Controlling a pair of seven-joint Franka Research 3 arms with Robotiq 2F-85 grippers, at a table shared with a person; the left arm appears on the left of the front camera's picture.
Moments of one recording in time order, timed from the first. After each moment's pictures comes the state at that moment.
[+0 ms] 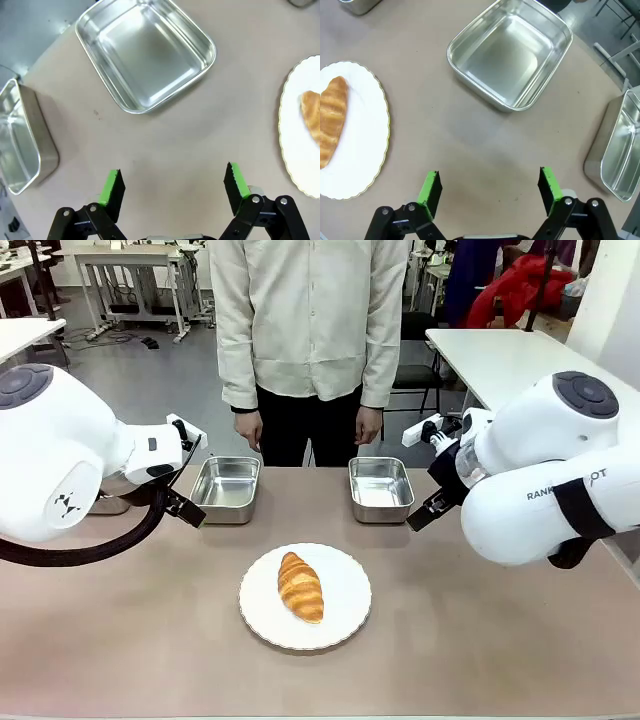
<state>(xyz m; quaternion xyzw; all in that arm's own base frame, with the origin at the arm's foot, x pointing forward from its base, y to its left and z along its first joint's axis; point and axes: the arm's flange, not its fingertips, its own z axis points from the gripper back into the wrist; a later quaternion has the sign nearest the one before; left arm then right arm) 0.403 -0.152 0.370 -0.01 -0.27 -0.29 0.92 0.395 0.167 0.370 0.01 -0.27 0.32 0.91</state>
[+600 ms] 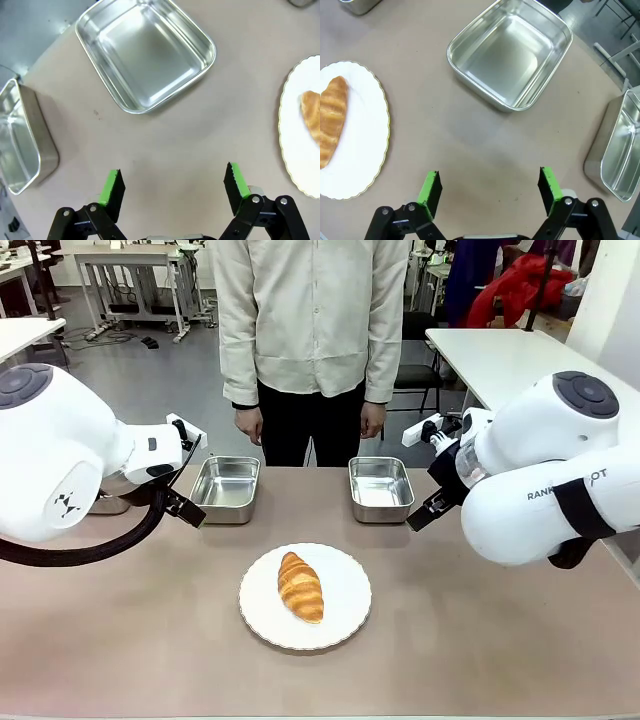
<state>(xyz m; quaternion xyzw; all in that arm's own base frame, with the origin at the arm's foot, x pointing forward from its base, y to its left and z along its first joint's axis) 0.403 -0.152 0.370 -0.01 -0.27 -0.29 0.92 0.395 0.167 0.370 0.01 -0.27 0.32 0.91</state>
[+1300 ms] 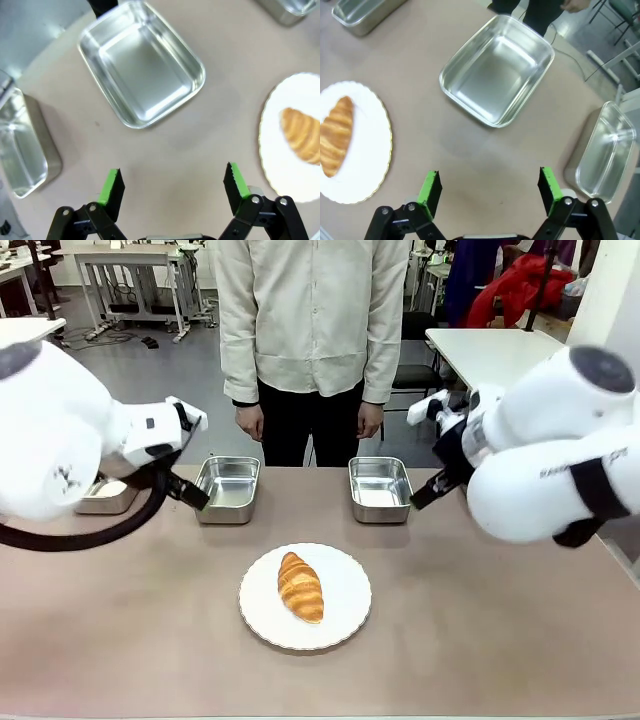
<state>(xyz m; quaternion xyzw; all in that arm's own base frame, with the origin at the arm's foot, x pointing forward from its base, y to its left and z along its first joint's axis) 0.410 -0.154 0.408 -0.05 -0.28 -0.28 0.92 0.403 0.161 0.417 0.01 -0.30 0.31 0.90</state>
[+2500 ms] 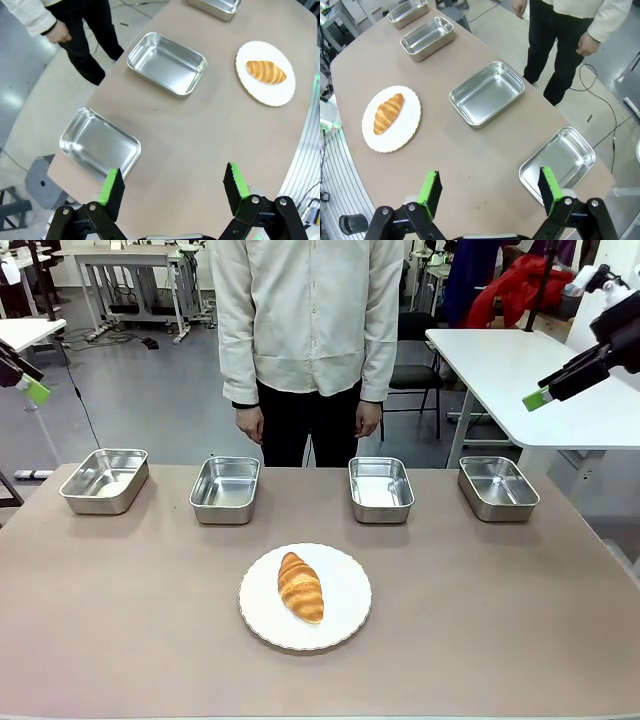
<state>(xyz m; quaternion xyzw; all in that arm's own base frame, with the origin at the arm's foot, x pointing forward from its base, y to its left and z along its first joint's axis) 0.456 0.069 0.575 -0.16 -0.27 -0.46 0.83 0.442 -0.024 0.556 0.18 -0.32 0.39 0.84</state>
